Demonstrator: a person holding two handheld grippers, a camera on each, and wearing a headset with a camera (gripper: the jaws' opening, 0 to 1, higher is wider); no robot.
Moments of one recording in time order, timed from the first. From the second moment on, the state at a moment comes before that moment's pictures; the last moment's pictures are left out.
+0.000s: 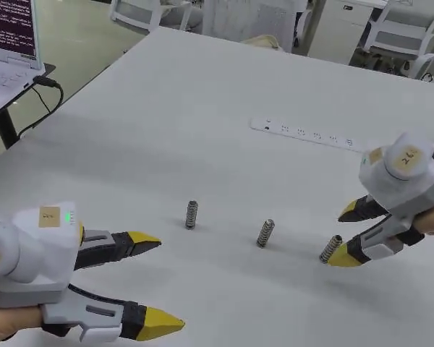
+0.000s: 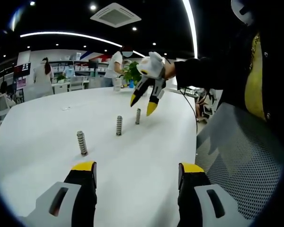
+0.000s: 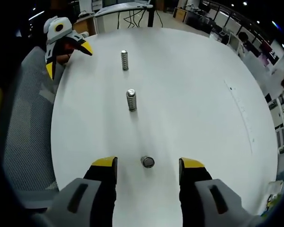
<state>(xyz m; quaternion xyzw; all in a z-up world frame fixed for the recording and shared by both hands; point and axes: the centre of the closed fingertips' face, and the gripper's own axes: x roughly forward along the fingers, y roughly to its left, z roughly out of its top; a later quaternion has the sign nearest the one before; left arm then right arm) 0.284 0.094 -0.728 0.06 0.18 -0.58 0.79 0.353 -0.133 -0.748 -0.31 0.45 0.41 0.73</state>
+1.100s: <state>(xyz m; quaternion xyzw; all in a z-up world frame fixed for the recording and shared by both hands) 0.293 0.097 -0.716 0.04 0.17 -0.56 0.81 0.339 -0.133 -0.708 -0.21 0.31 0.33 0.86</state>
